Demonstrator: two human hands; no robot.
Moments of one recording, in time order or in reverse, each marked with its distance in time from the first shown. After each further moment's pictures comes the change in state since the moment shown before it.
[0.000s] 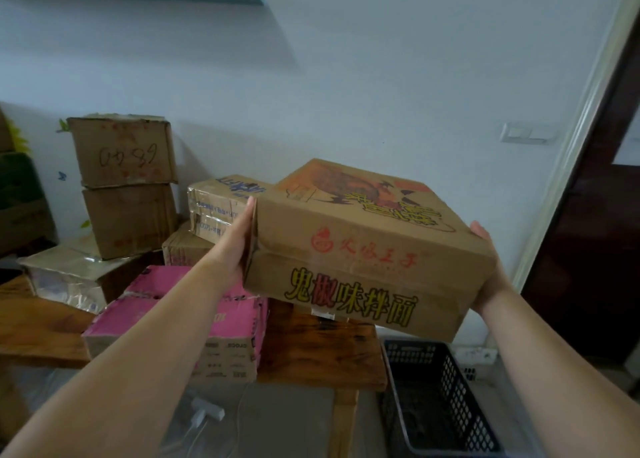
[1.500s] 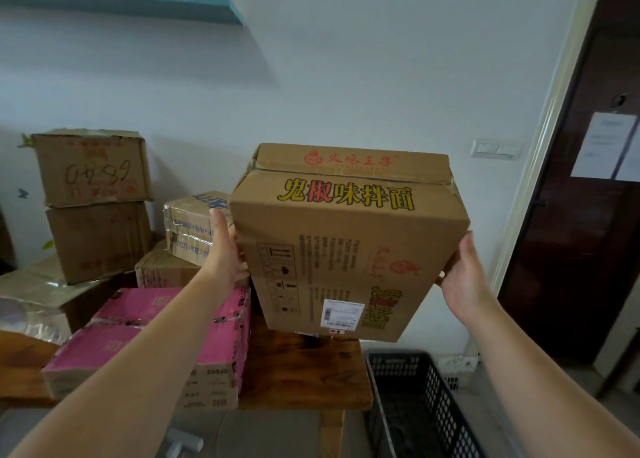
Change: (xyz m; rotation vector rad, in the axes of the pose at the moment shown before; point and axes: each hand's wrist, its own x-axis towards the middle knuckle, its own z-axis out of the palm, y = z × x) left_hand 0.026 0.000 0.015 0.067 0.287 0.014; right_hand -0.017 -0.009 0.016 -0.244 0.050 -0.317
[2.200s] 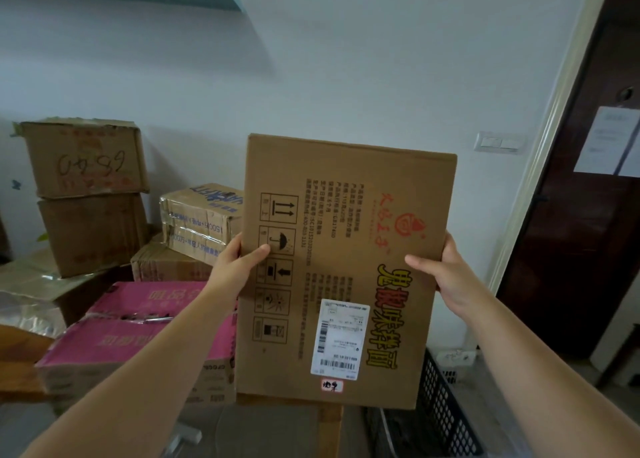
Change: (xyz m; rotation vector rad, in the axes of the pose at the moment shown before) left_hand 0.008 -0.040 -0.011 0.136 0.007 0.085; right_hand 0.022 0.015 -0.004 -0.215 -0.091 0.121
